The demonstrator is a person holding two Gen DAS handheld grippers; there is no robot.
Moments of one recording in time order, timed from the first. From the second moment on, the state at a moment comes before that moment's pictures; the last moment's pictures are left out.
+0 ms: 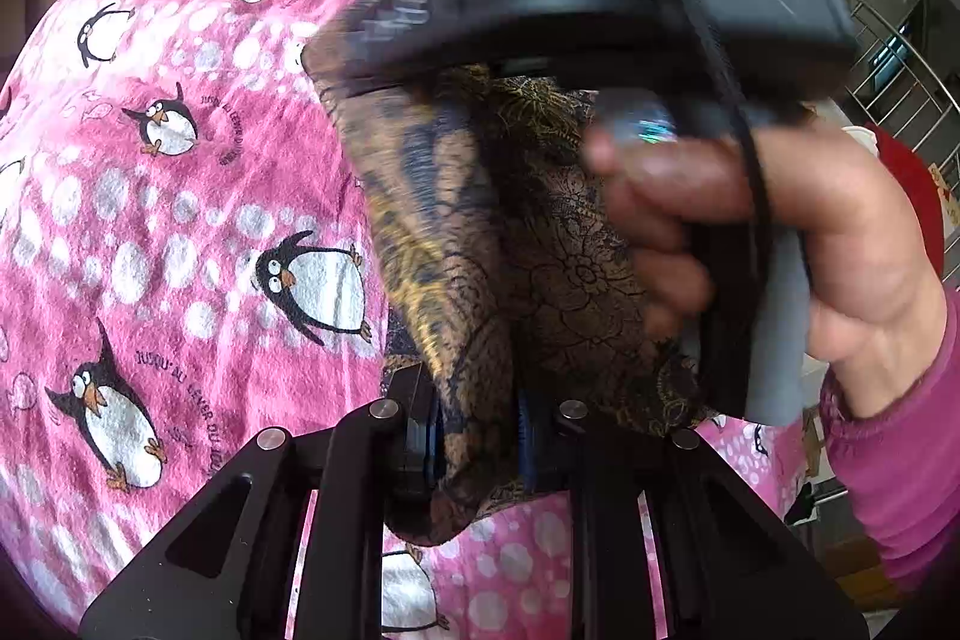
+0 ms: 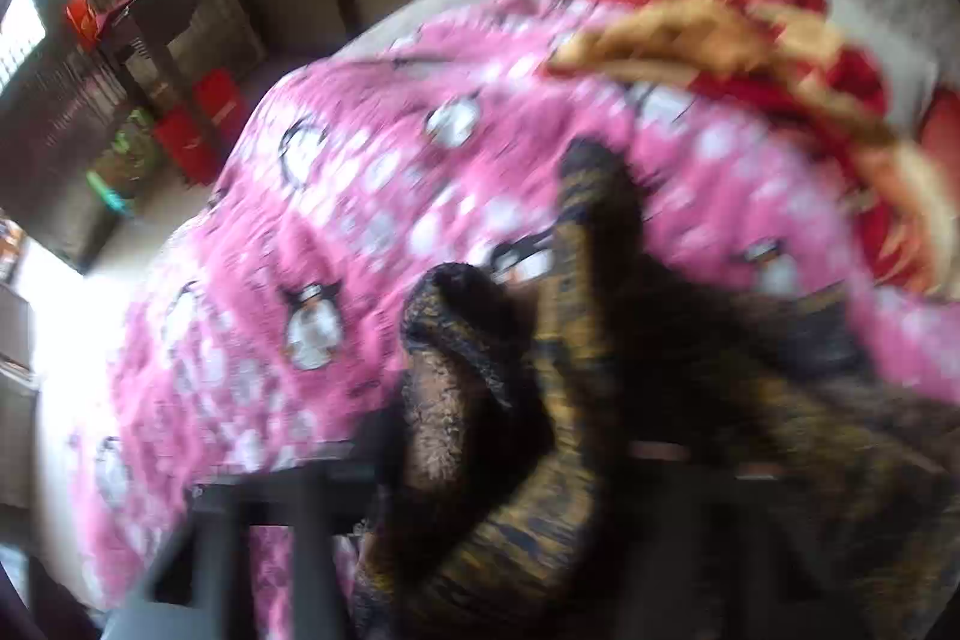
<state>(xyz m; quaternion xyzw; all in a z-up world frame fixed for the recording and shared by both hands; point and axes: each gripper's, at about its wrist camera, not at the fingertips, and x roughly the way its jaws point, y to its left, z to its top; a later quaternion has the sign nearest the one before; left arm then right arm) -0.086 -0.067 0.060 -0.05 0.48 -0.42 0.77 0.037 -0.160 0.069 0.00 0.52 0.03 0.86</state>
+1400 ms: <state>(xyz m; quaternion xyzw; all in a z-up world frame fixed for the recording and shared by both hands) -0.157 -0.269 0.079 0.18 0.45 -0.48 0.74 -0.264 -0.419 0.115 0.18 0.44 -0.10 0.88</state>
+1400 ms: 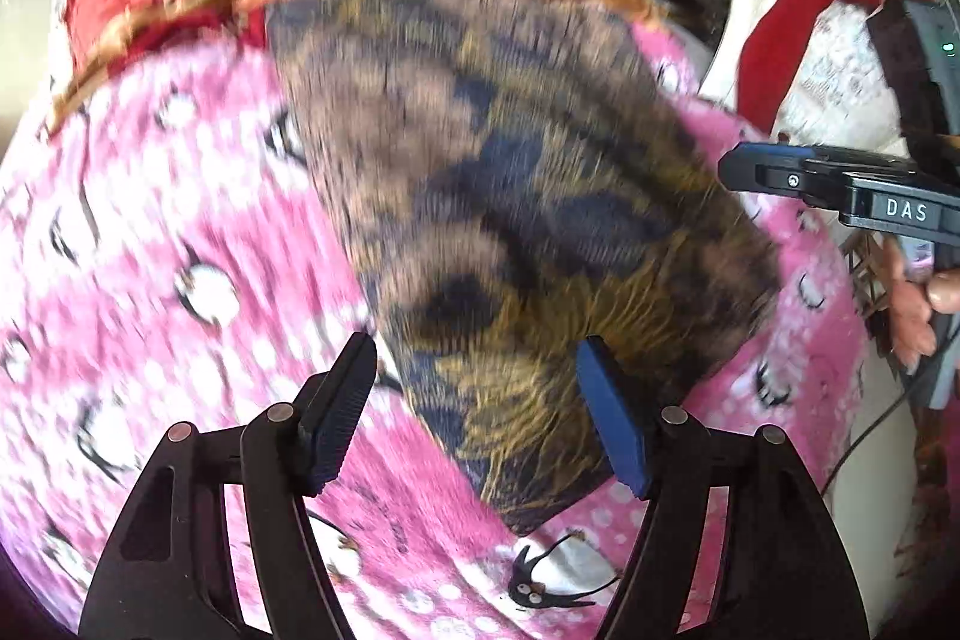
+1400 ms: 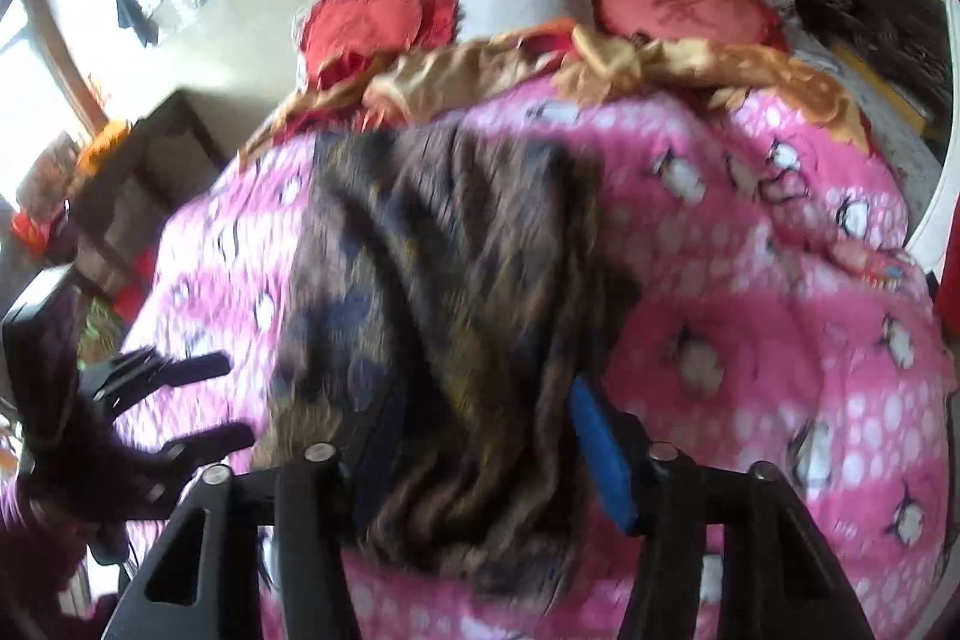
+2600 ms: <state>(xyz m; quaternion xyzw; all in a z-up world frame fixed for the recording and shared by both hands) -0.199 -0.292 0.038 0.19 0.46 -0.50 0.71 -0.187 -0.522 0.069 0.21 0.40 -0.25 0.86</state>
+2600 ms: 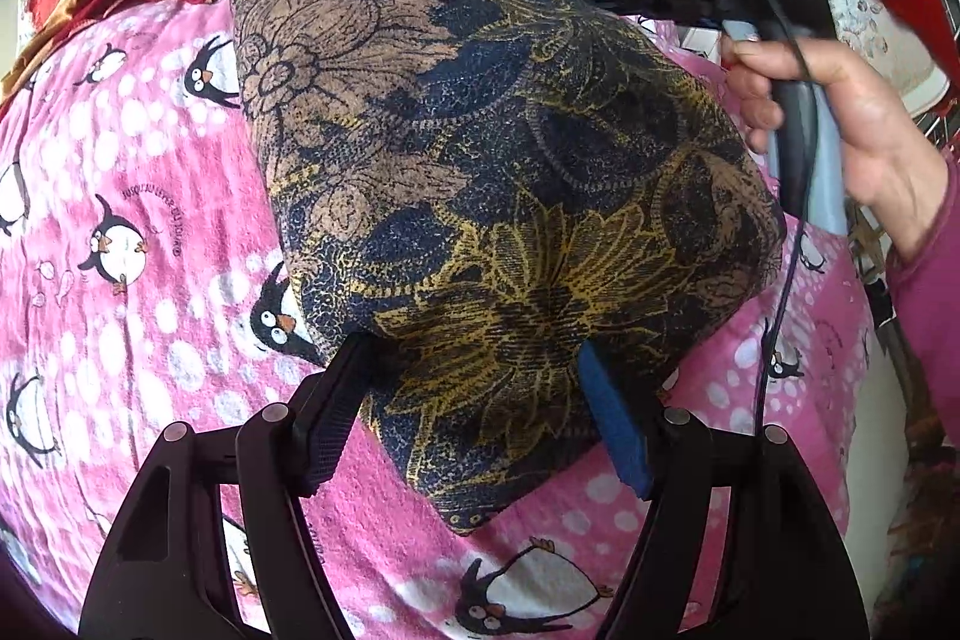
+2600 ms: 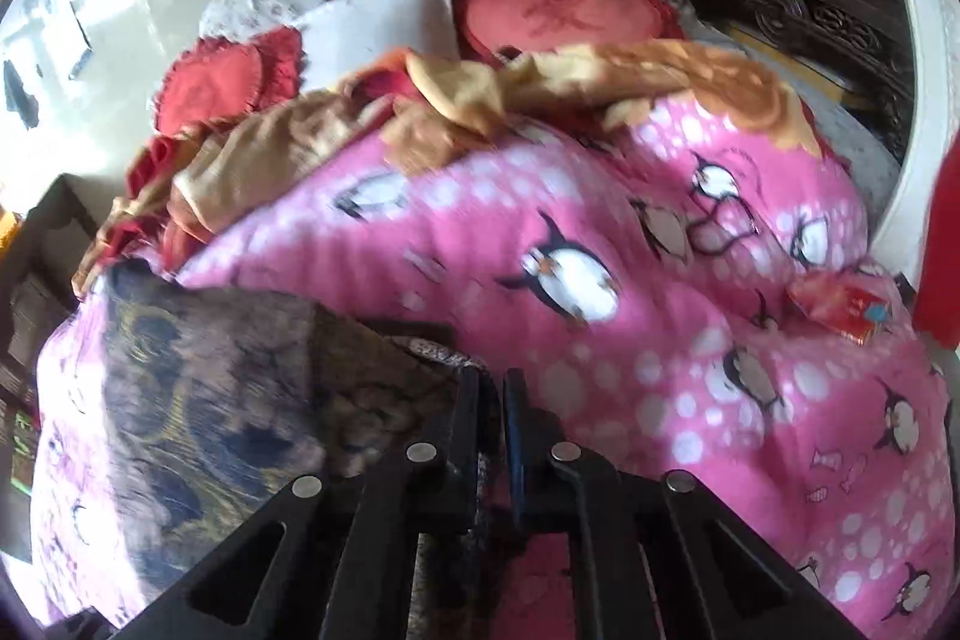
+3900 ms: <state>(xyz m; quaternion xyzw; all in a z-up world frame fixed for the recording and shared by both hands) -0.151 -0.313 0.066 0.18 0.43 -0.43 0.77 -0.169 -0.454 0.097 0.14 0.36 -0.20 0.90</state>
